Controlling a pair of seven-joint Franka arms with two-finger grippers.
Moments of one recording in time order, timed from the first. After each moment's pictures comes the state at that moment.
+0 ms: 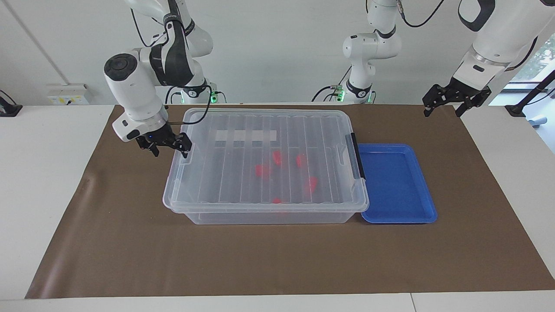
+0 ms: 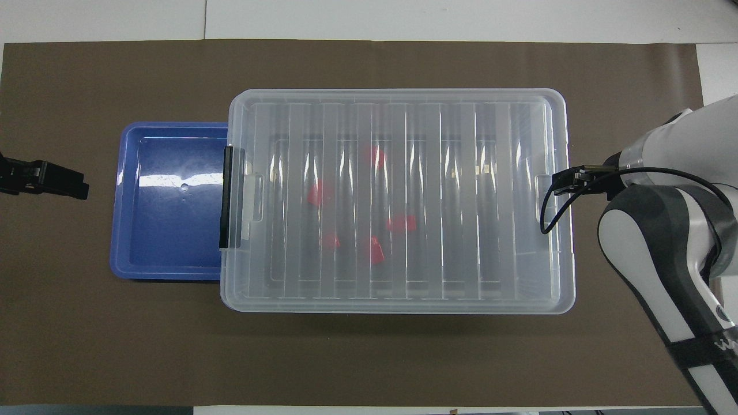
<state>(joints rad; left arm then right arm) -0.07 -0.04 -0.02 -1.62 0.01 1.53 0.07 0.10 0.01 -0.07 -1.99 0.02 1.97 0.14</state>
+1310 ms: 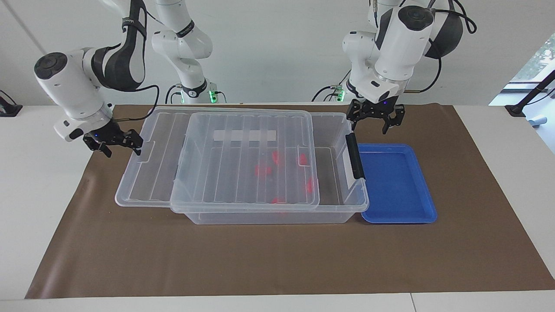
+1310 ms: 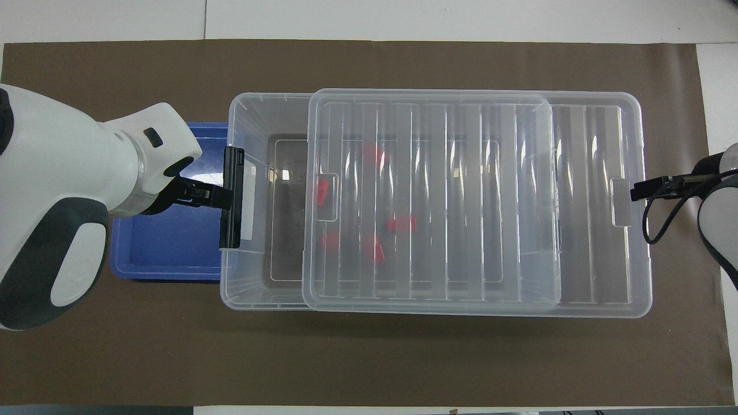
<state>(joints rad) -0.37 -0.05 -0.03 -1.83 0.01 1.82 -0.14 -0.14 0.00 -0.07 -1.99 0.02 1.98 -0.26</state>
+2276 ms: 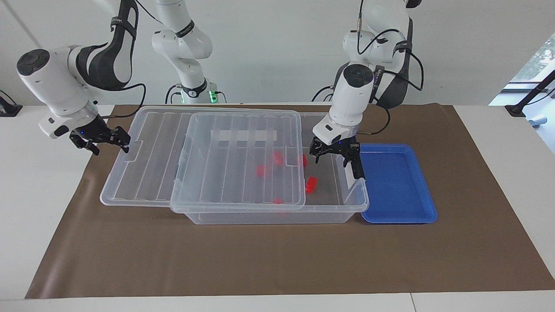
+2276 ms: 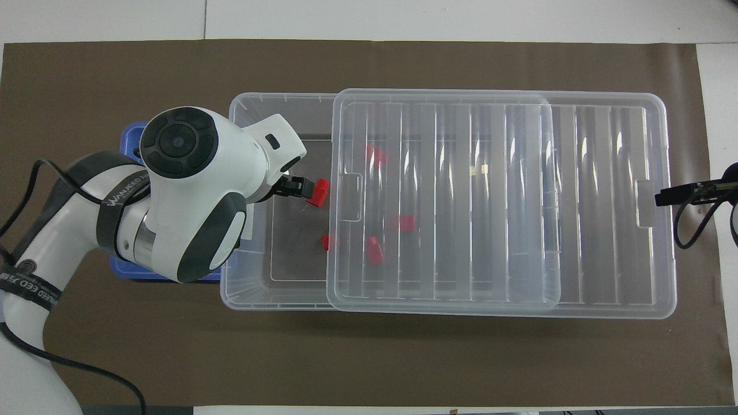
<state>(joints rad) -0.49 0.17 -0.03 -1.88 0.01 2.15 -0.26 -0.16 0.00 -0.12 -1.99 0.02 1.98 -0.33</state>
